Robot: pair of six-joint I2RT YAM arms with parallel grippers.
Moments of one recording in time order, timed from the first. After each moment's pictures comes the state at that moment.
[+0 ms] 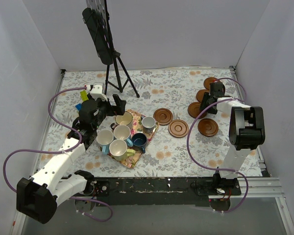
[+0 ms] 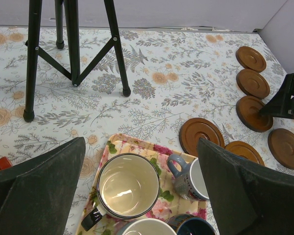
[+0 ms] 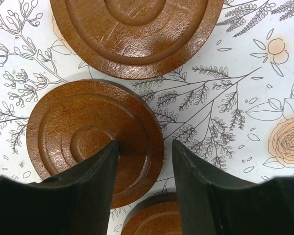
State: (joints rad) left arm -0.40 0.99 0.73 0.11 -0.04 -0.28; right arm 0.04 1.84 1.13 -0.25 0.07 0.29
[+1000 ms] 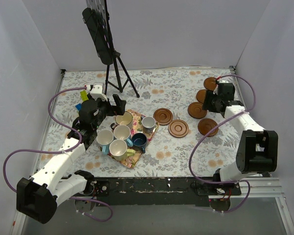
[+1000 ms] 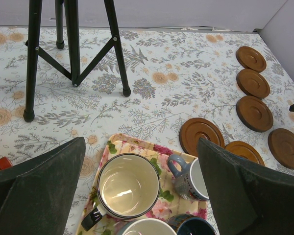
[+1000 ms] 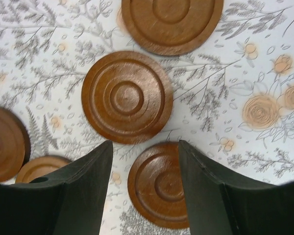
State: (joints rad) left arm -0.40 0.99 0.73 0.11 -0.04 -0.28; right arm 0.03 1.53 1.02 -0.28 -0.01 0.18
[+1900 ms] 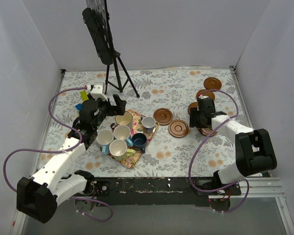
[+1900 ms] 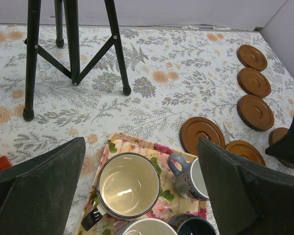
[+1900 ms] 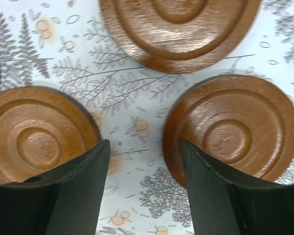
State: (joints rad) left arm -0.40 0.99 0.73 0.11 -0.04 -0.28; right arm 0.28 1.48 0.79 -0.28 0.09 0.24
